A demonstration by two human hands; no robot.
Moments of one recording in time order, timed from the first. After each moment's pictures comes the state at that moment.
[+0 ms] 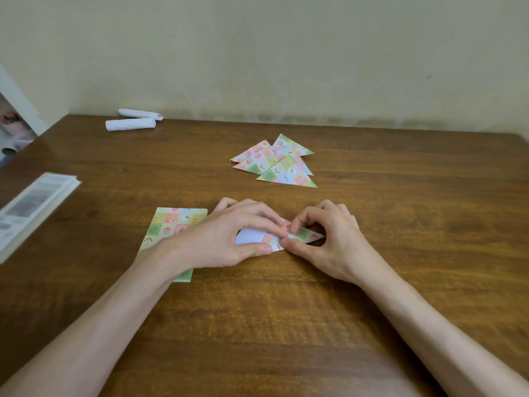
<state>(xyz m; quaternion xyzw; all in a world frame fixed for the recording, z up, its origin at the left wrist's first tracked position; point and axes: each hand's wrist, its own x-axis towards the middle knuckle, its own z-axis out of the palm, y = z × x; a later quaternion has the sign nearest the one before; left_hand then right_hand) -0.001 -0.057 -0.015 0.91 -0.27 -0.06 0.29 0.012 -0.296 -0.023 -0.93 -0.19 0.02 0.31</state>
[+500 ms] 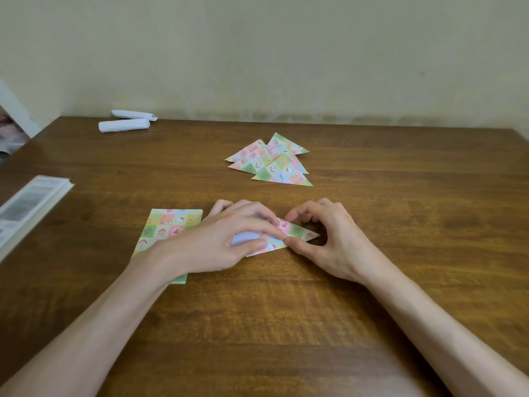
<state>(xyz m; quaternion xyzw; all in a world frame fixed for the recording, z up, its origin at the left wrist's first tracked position) -0.007 -0.060 -0.014 0.92 -0.28 -0.07 0.27 0.015 -0.308 -0.022 -0.91 -0.23 0.02 0.33</state>
